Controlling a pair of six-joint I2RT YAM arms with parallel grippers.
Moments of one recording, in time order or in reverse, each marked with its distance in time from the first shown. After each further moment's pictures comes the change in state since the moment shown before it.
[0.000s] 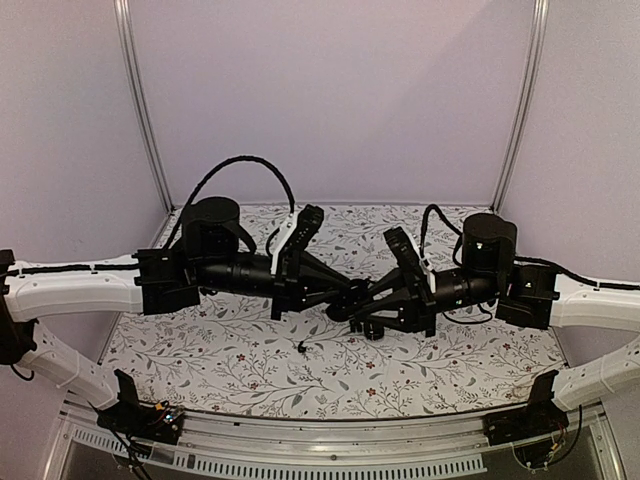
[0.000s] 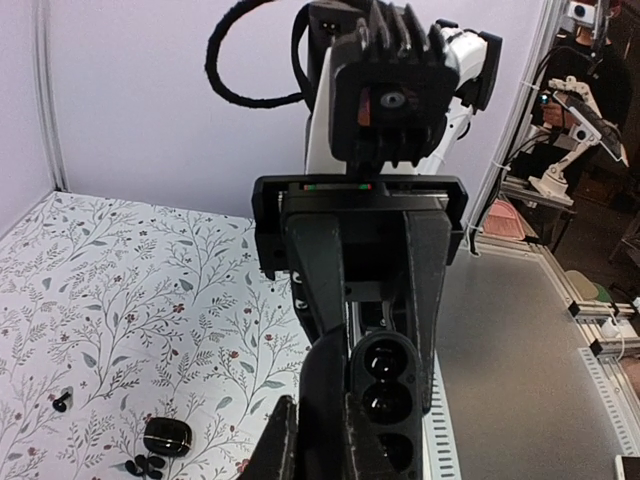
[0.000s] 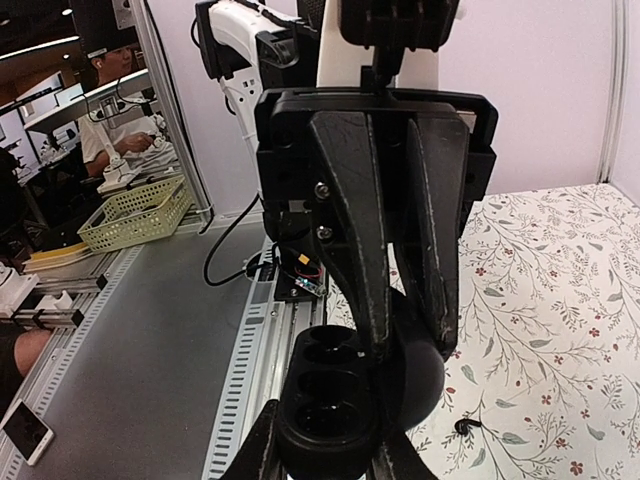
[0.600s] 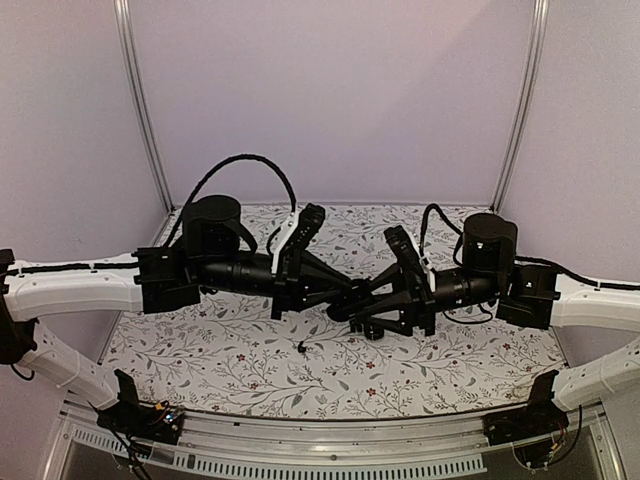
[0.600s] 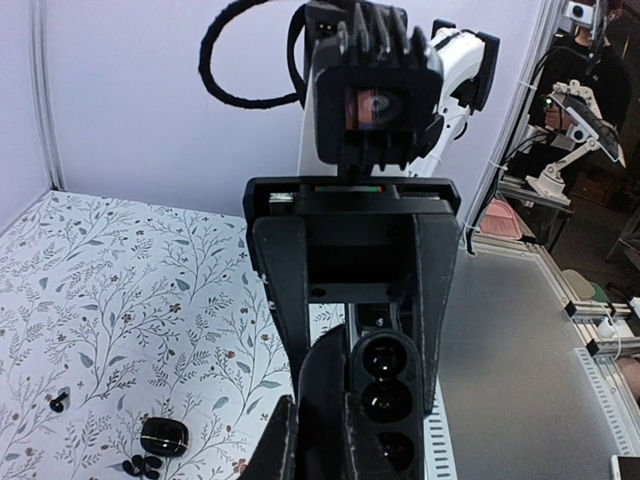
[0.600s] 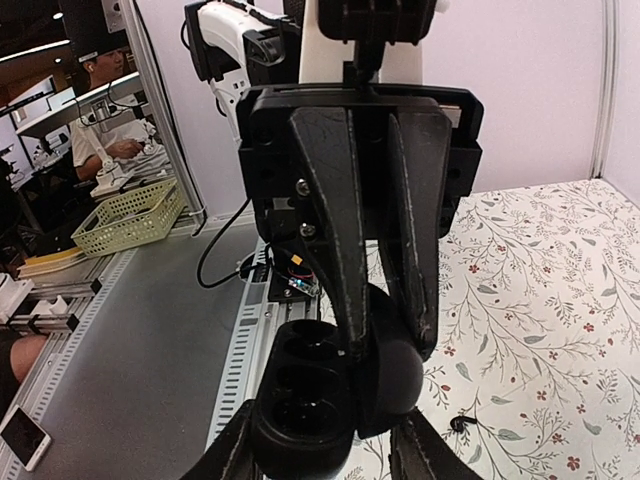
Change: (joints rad) left arm -0.002 0.003 0.014 -0.020 0.019 0.003; right arm 0.000 -0.004 0.000 -0.008 0.007 0.002
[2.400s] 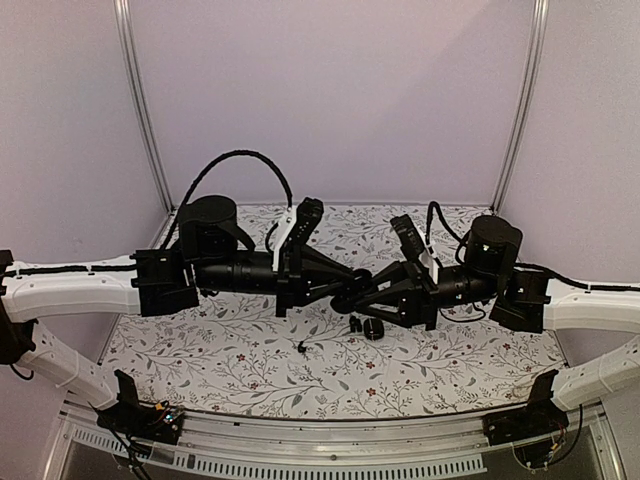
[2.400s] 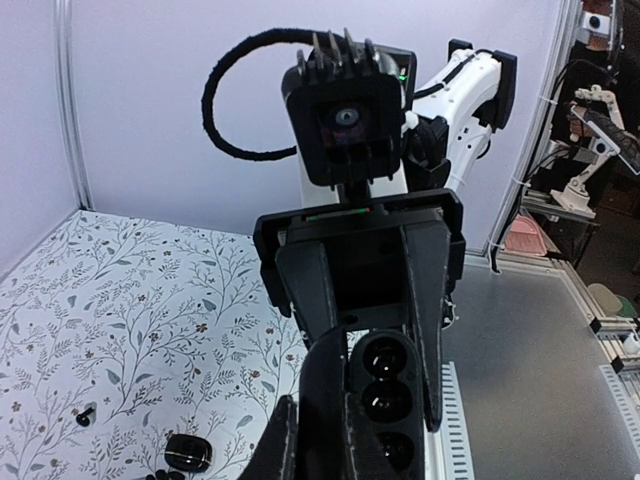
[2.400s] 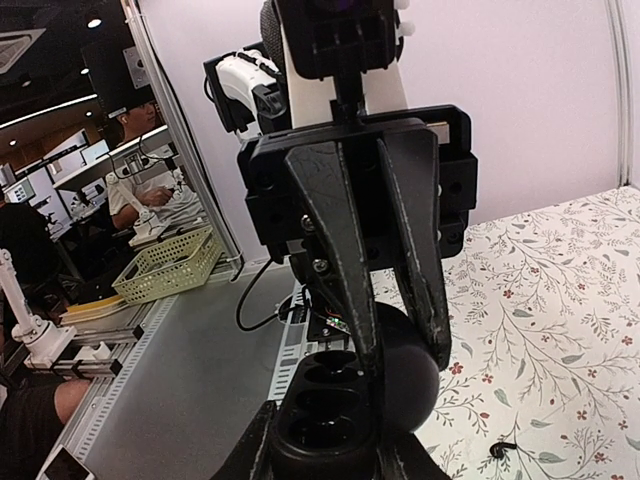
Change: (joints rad) left arm -0.030 -0.011 -0.001 0.044 -0.106 0.012; right arm -0.036 0.026 -0.058 0.238 -0.084 0.208
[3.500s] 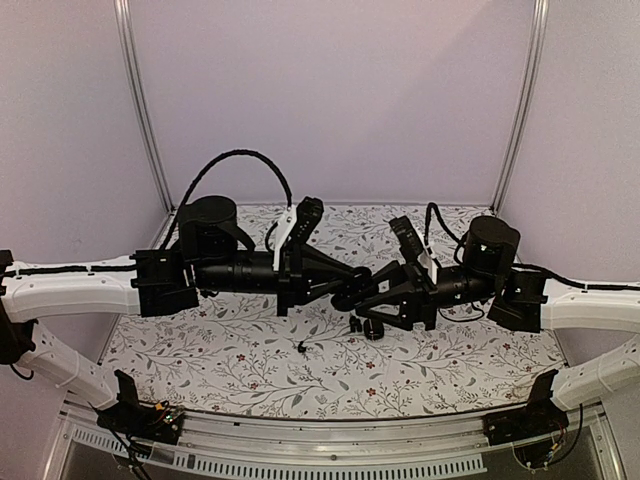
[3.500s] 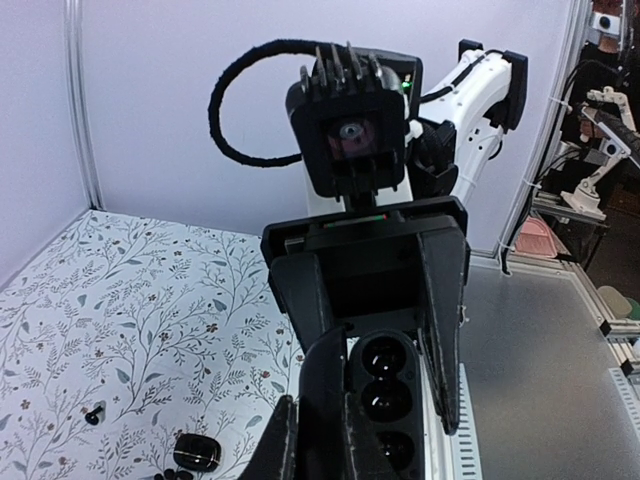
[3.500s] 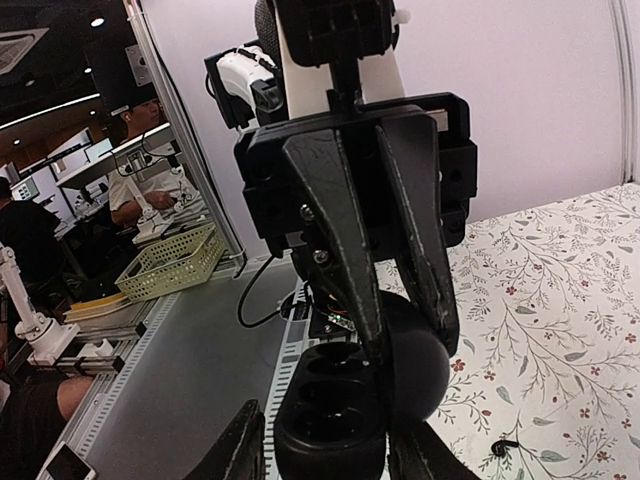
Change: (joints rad) left arm -0.003 -0.001 0.000 0.000 -0.032 0.008; right arm -0.011 0.014 -0.007 0.019 -0.026 0.008
